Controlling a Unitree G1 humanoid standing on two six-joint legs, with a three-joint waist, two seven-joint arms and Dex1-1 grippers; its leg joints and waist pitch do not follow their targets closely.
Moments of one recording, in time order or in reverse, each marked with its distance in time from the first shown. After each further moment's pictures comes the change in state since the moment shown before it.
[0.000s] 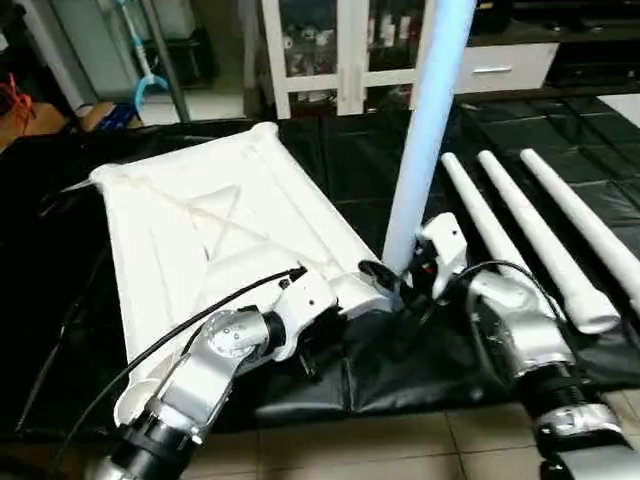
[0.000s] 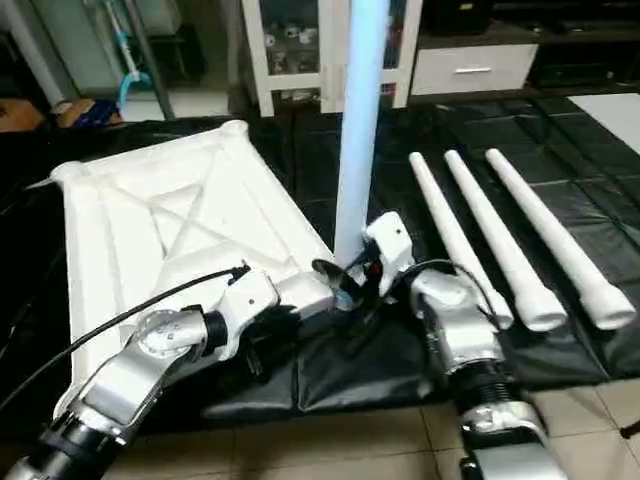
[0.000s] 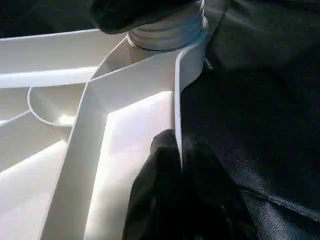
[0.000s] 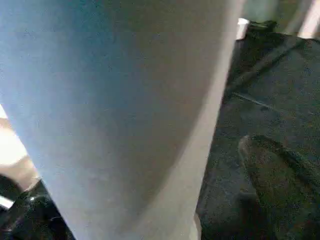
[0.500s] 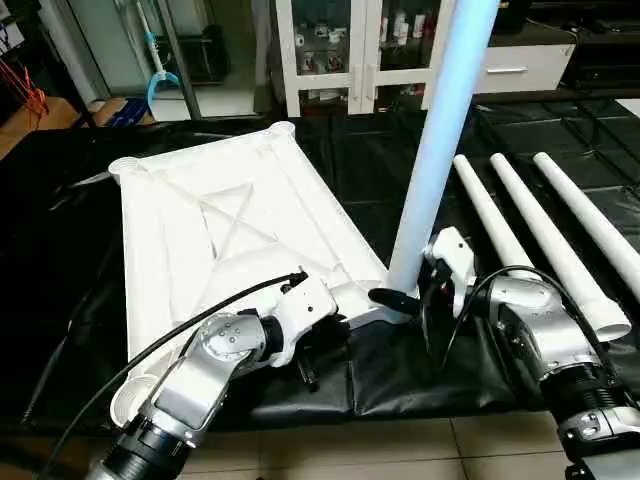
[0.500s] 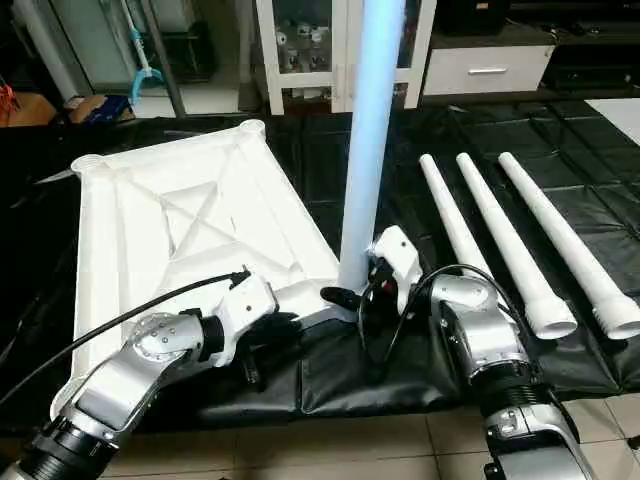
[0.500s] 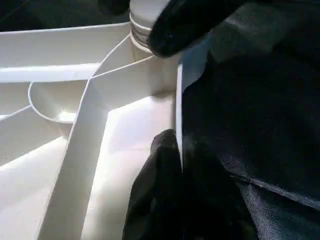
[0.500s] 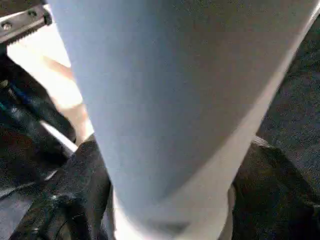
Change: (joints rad) left arm 0.008 0.020 -0.006 -0.020 -0.013 0.008 -0.042; right arm 0.014 -0.074 0.053 0.001 0.007 0.043 0.197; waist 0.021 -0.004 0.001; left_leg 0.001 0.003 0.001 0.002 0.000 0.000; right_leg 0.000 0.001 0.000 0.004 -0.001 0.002
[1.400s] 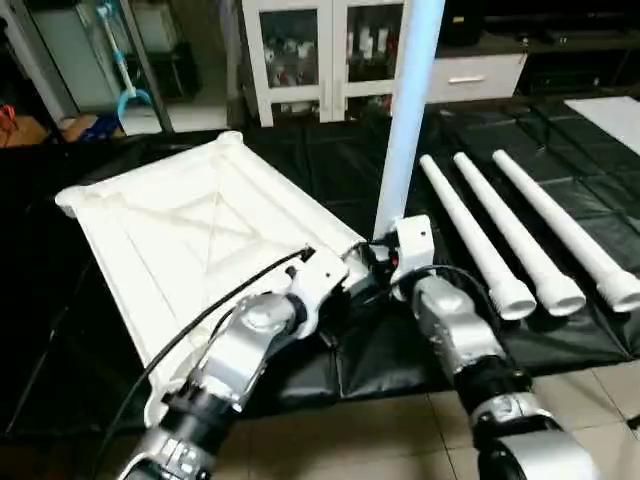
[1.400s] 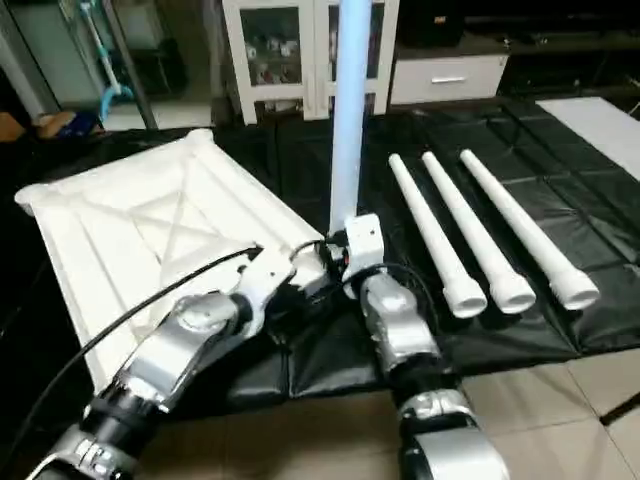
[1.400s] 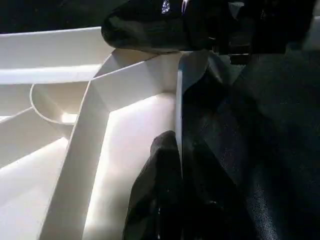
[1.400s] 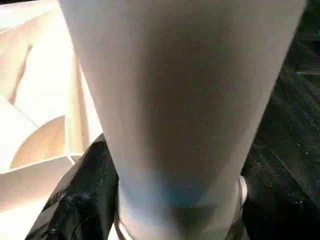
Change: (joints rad) left arm -0.158 -0.196 0.063 0.240 0.054 0.113 0.257; right arm -0.100 0.359 -0.114 0.200 -0.090 -0.018 -0.829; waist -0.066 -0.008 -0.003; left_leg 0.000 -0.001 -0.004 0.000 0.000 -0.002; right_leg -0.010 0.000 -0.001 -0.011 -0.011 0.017
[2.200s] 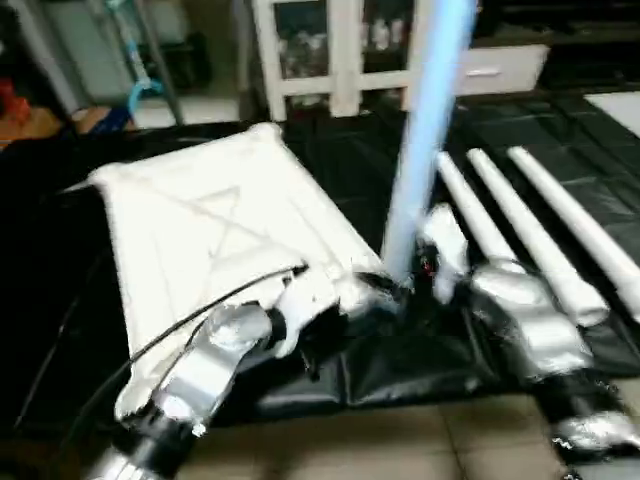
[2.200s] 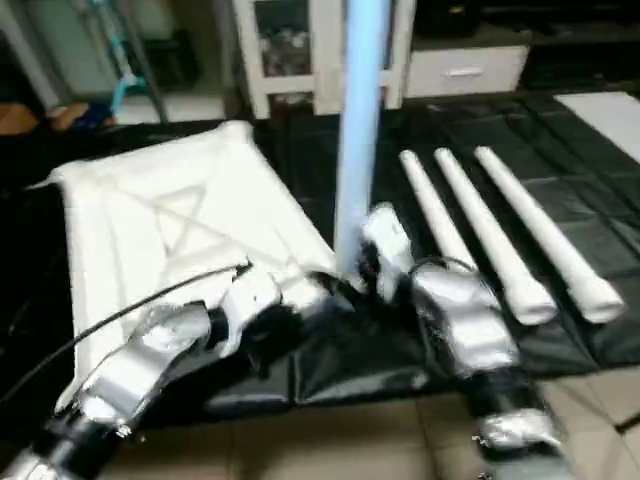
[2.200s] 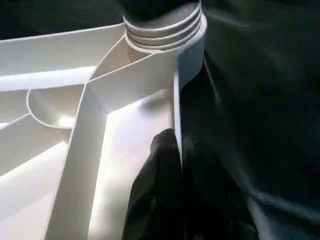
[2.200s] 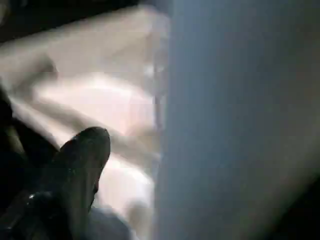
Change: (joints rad) left arm 0.115 0.193 -0.070 -0.175 -0.029 -0.153 -0.268; right arm 0.147 -0.367 0.121 -0.378 0.111 0.086 0.716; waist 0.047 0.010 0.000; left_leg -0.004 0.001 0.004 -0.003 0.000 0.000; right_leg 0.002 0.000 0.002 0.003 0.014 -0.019
